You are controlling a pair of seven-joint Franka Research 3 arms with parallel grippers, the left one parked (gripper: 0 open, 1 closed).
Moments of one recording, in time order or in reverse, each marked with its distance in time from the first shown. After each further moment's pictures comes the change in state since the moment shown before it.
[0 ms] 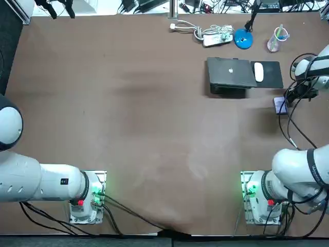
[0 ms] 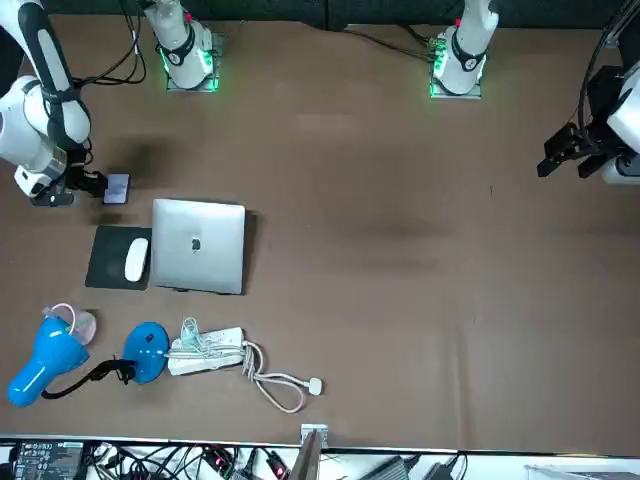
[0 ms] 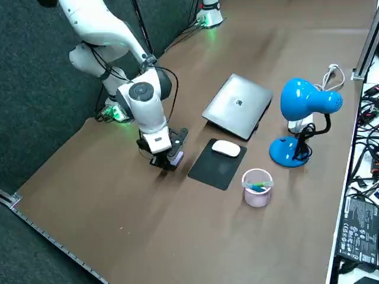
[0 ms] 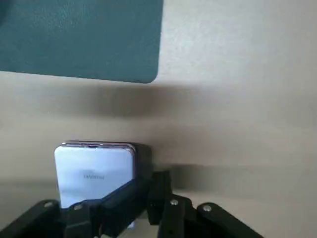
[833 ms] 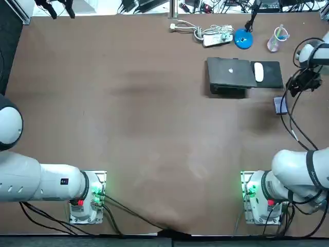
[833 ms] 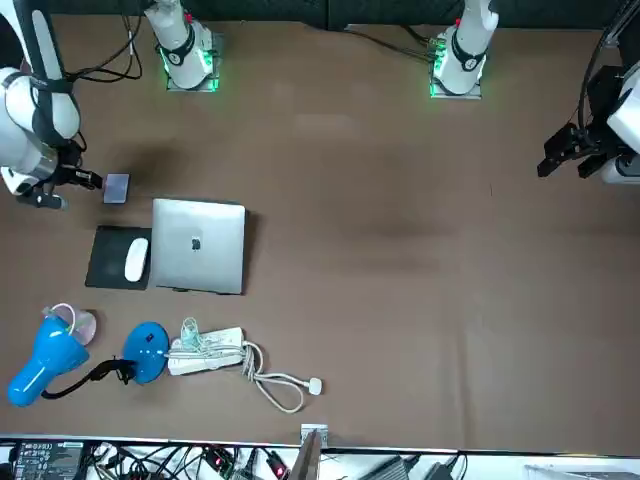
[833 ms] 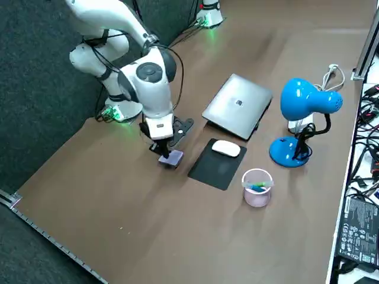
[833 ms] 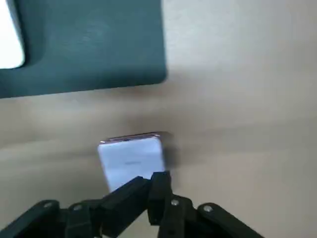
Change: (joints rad) arm 0.056 -0.089 0.020 0.071 -0.002 -0.233 0.242
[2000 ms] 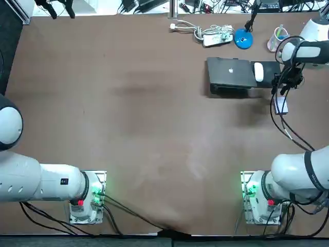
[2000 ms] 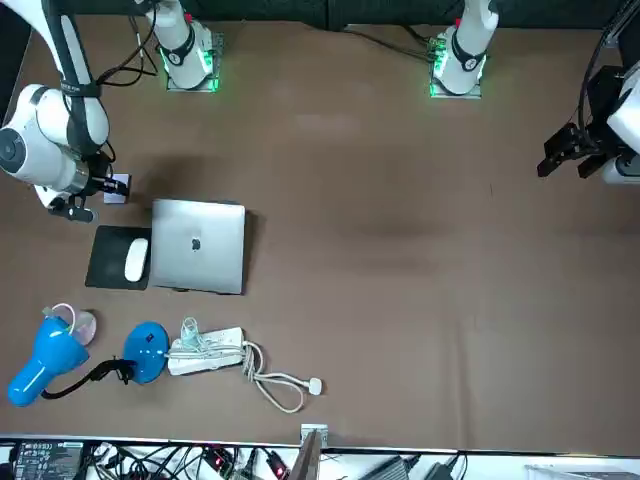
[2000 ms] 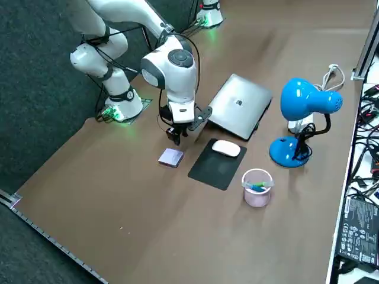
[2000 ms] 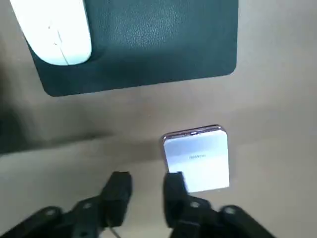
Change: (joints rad) arm 0.168 0.004 0.004 0.008 0.000 -0.091 0.204
